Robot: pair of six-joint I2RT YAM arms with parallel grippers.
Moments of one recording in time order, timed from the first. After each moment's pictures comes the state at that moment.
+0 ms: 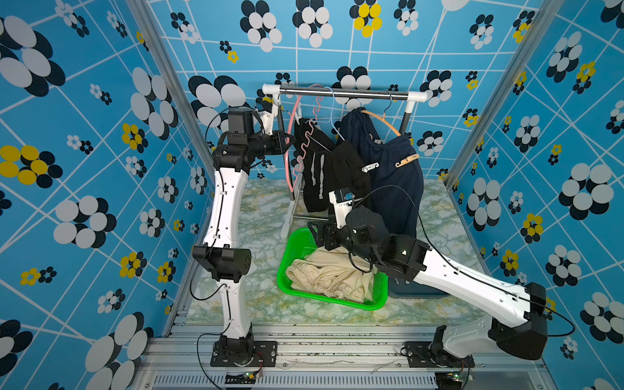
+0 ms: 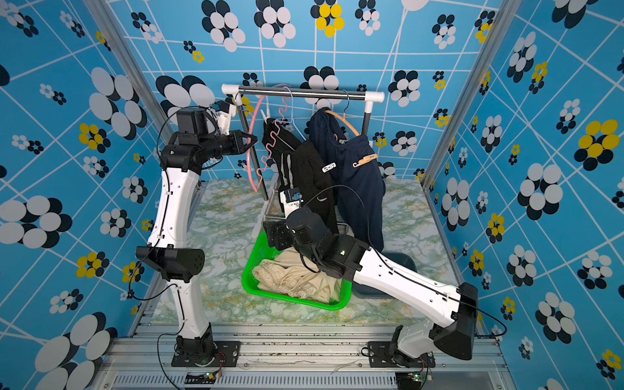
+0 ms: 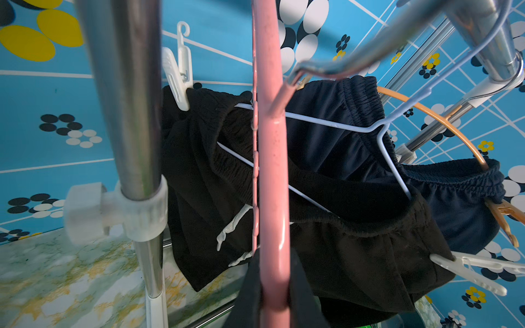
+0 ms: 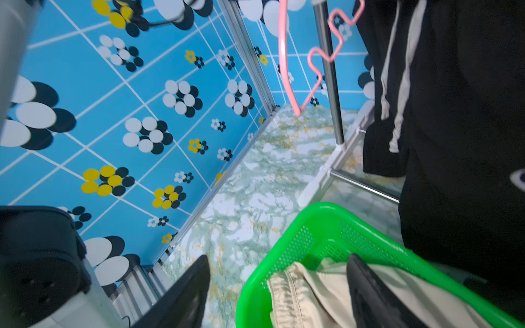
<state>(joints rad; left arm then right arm) -0.09 2.07 2.61 -0.87 0.61 -0.25 1.04 1.47 1.52 -0.36 0.31 0.43</state>
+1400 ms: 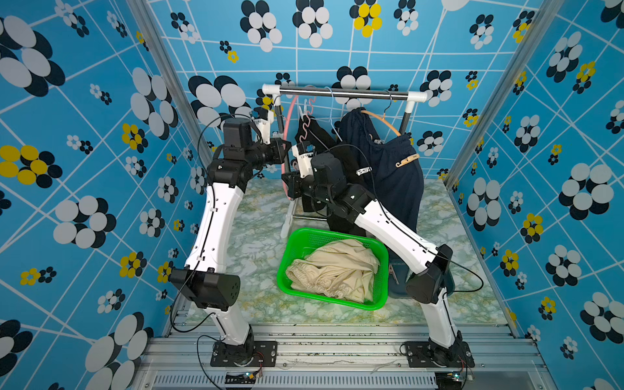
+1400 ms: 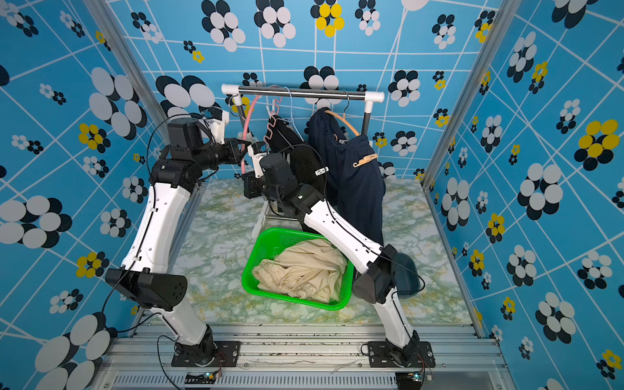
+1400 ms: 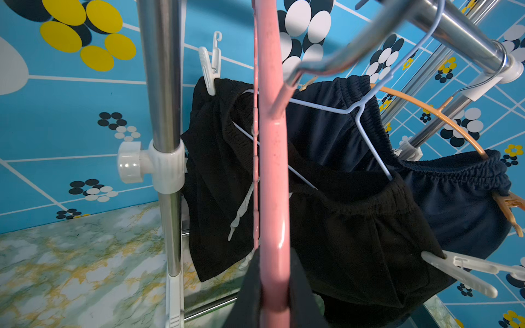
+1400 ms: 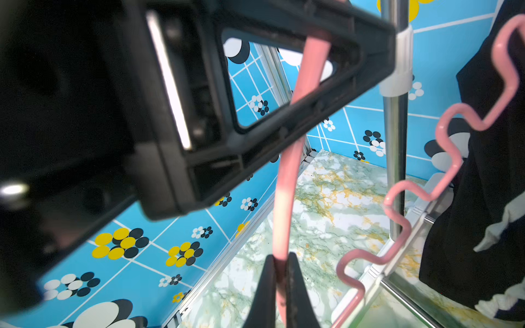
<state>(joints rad) -0.13 1.75 2.13 -0.66 0.47 -0.25 0.86 2.12 2.35 -0.44 -0.03 0.39</state>
